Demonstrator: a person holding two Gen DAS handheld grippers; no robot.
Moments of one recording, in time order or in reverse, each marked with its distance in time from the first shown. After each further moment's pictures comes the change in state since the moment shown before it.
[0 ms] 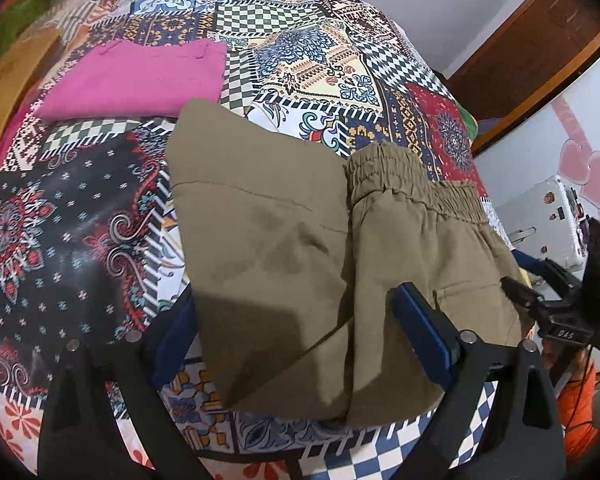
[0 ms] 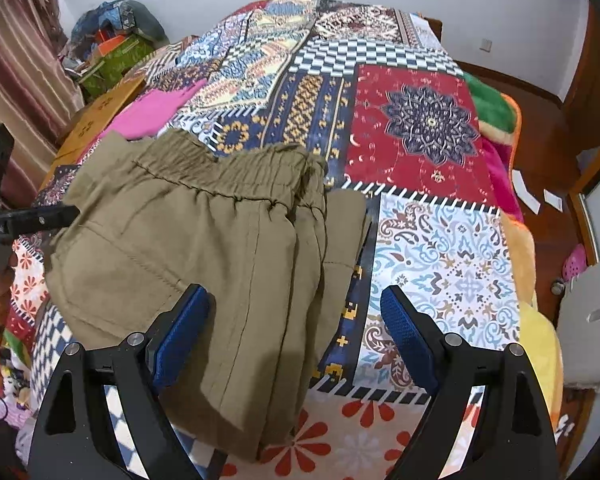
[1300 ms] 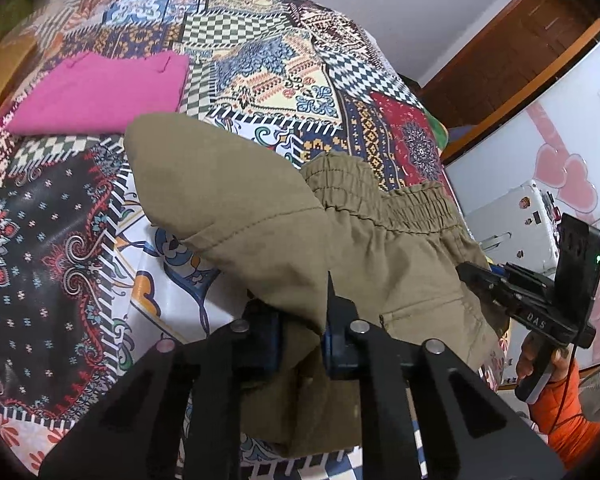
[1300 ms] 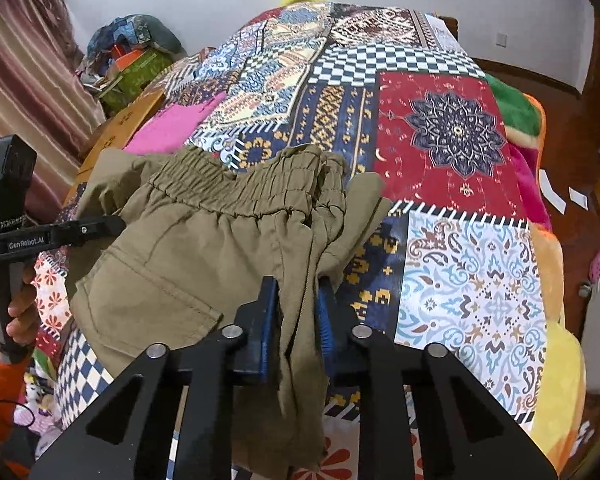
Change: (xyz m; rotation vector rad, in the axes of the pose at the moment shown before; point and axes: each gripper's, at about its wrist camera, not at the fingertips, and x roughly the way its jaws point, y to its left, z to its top) left arm -0.001 -0.021 0.005 0.020 -0.043 -0.097; right arm 0.003 0.002 0.011 0.011 -0.040 0.106
